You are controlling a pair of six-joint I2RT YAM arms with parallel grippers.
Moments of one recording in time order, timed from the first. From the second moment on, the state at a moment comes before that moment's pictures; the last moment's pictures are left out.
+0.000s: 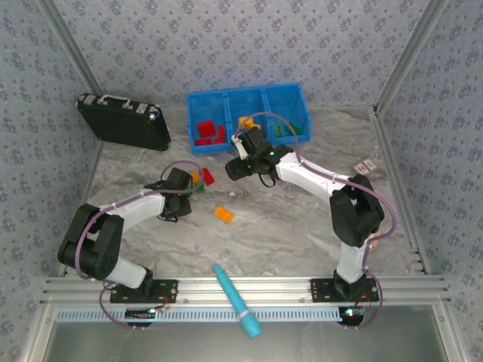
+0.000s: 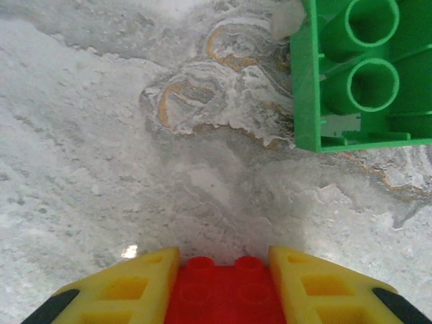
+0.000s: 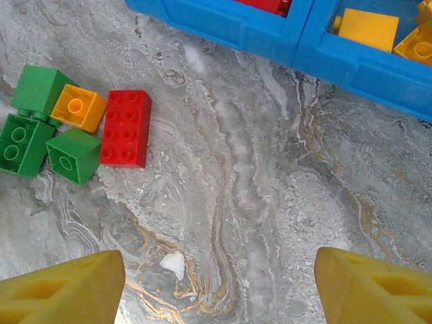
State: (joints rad) left arm -0.42 1.46 0.72 -0.51 -0.20 -0.61; right arm 0.69 1.84 1.44 -0.47 -0.01 0.13
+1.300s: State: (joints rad) left arm -0.35 2.06 1.69 -0.37 -0.11 -0.55; right arm 0.80 2.05 1.56 -0.35 -0.03 0.14
